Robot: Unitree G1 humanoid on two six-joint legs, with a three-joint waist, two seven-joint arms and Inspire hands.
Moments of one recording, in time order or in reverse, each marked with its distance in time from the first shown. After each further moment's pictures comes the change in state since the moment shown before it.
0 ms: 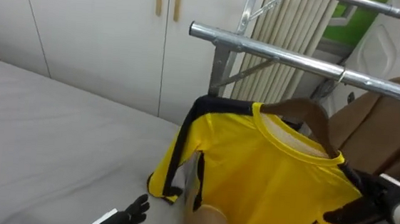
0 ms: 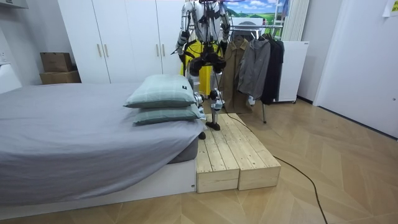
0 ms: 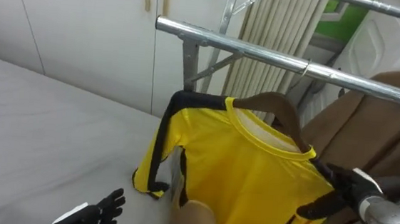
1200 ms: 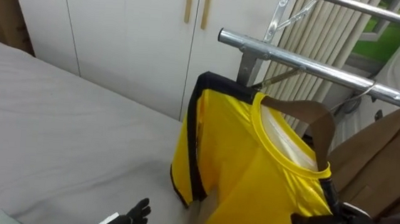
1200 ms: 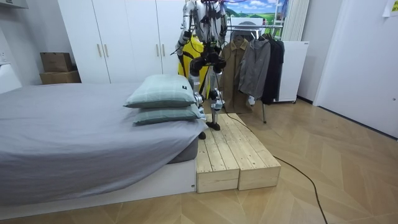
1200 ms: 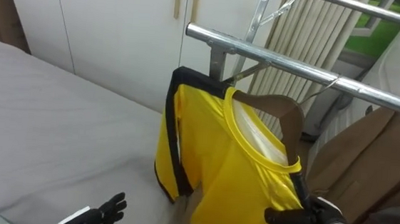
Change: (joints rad) left arm 0.001 -0.015 -0.016 0.026 0.010 0.012 -0.002; right arm 0.055 0.108 0.041 0.143 0.300 0.029 0.175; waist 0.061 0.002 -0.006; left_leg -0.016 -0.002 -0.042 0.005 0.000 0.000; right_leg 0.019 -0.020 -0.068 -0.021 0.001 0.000
